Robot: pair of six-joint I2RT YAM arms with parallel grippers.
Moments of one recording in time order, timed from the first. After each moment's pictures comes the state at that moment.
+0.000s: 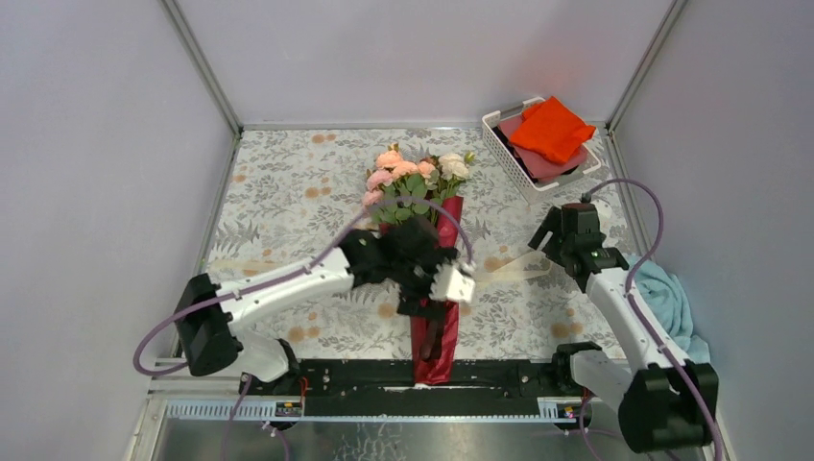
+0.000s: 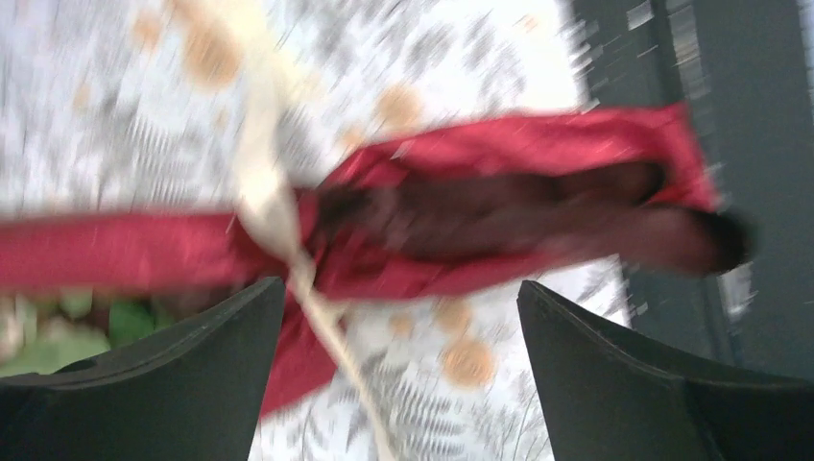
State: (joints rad) left arm -1.08 1.46 1.22 -0.72 0.39 0.75; right arm 0.14 1.00 0.68 -0.48 0.21 0.57
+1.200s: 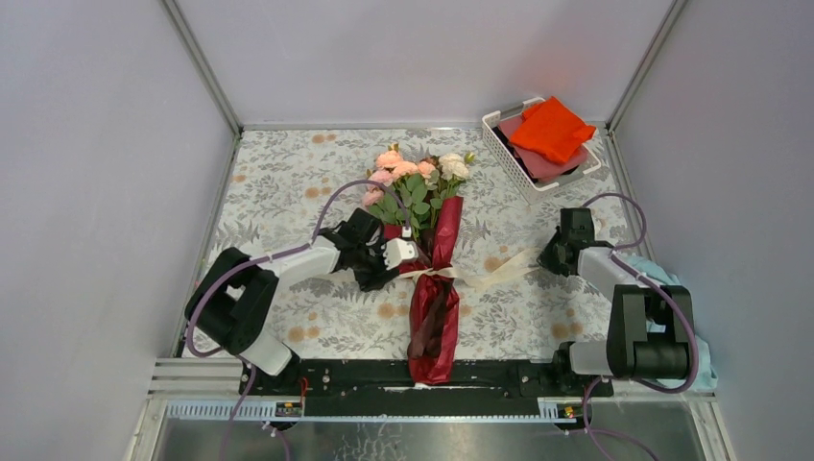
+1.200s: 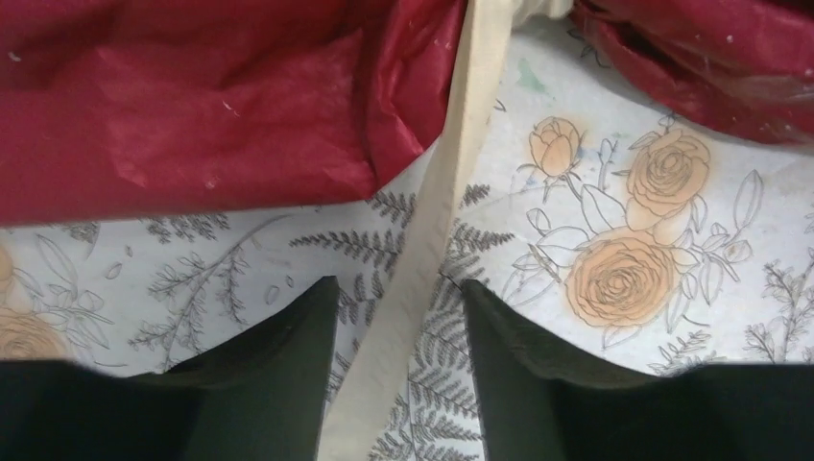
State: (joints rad) left arm -0.55 1.56 0.80 -0.39 0.36 0.68; right arm -0.02 1.36 0.59 -0.27 0.06 0.59
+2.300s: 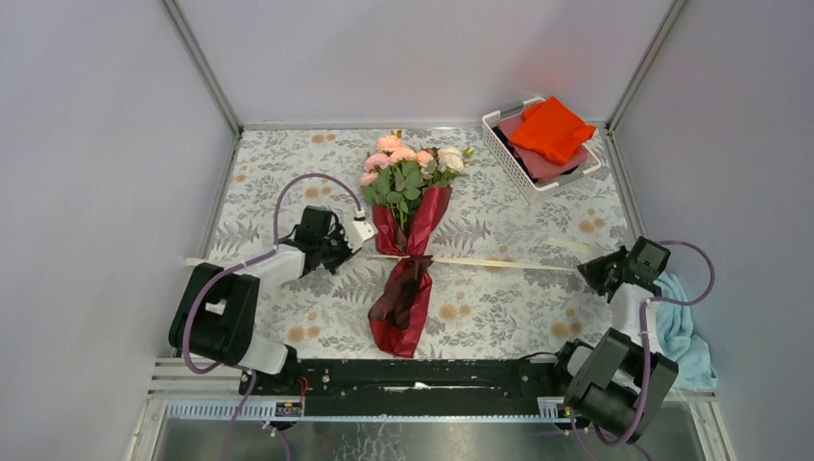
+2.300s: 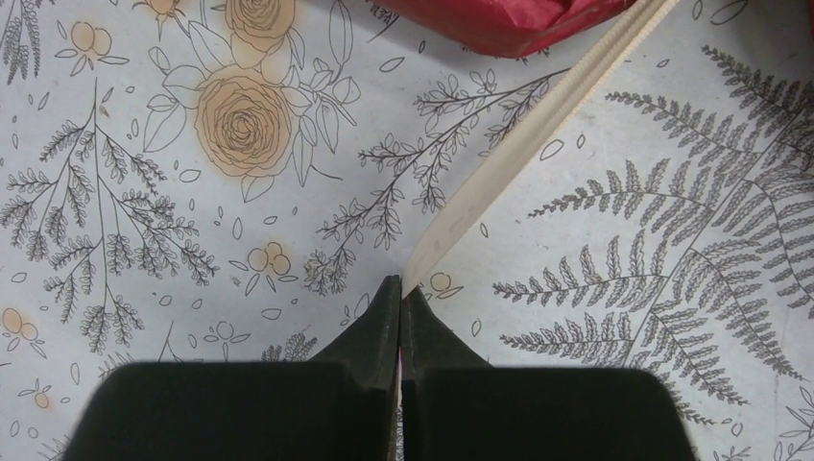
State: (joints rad) left arm -0.25 1.46 0.62 -0.10 0.30 0.69; right arm -0.59 1.05 0.45 -0.29 -0.28 0.68
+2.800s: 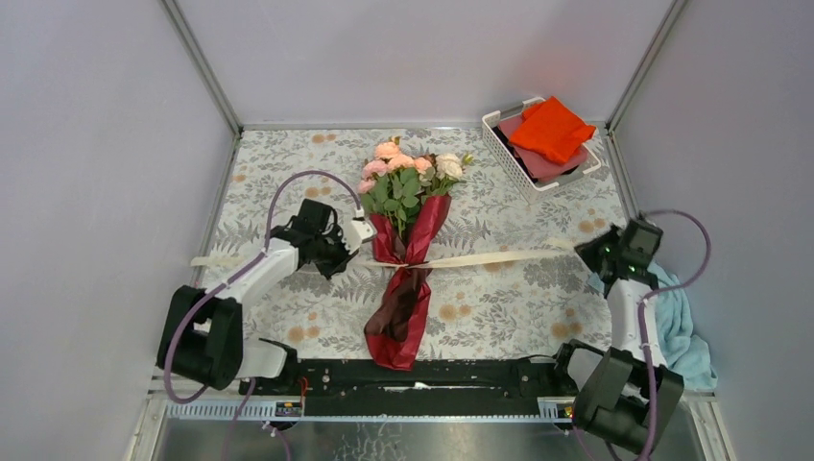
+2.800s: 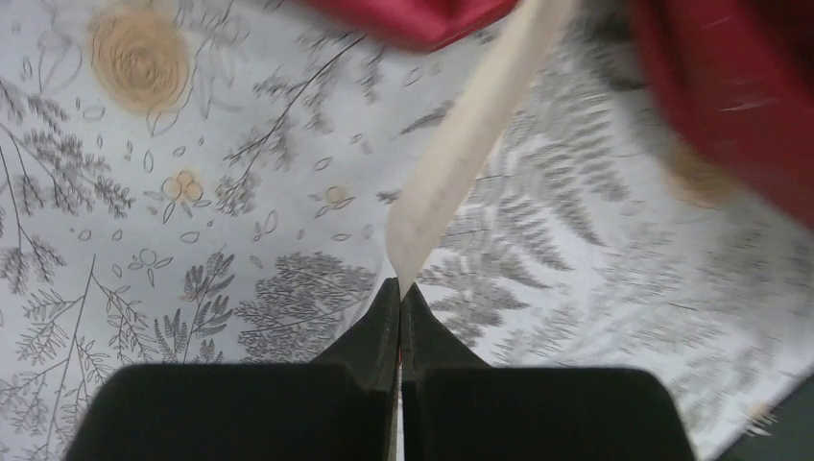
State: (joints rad) left arm -0.26 1.36 0.72 -0.47 0.38 0.66; right arm -0.50 0.99 0.51 -0.28 -0.28 0.60
